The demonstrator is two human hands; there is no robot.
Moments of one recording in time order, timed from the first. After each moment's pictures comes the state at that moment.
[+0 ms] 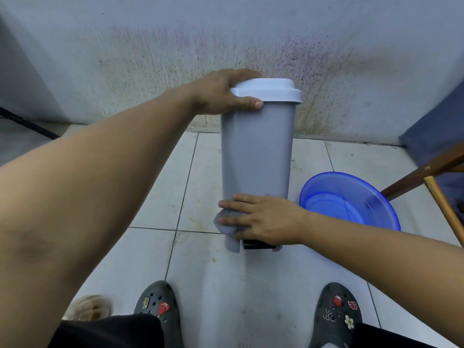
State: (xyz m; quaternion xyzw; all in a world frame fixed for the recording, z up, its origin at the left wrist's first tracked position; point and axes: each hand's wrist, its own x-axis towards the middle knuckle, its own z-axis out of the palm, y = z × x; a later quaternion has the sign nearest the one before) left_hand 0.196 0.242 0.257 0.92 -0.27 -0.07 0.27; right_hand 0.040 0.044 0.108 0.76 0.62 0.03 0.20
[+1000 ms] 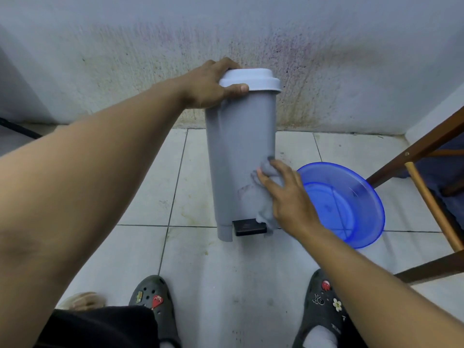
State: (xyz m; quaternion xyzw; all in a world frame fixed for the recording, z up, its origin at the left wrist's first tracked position) left_hand 0.207 0.227 0.250 0.94 -0.22 -0.06 0.25; right_hand 0.006 -0.003 0.088 0.96 0.16 0.17 -0.15
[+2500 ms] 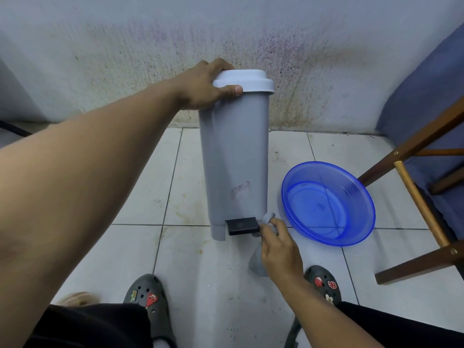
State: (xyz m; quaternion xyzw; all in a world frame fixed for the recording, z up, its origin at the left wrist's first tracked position) left_hand 0.195 0.223 0.253 0.94 -0.20 -0.05 0.26; right_hand -0.085 0.014 0.005 0.96 -0.01 0.15 -0.24
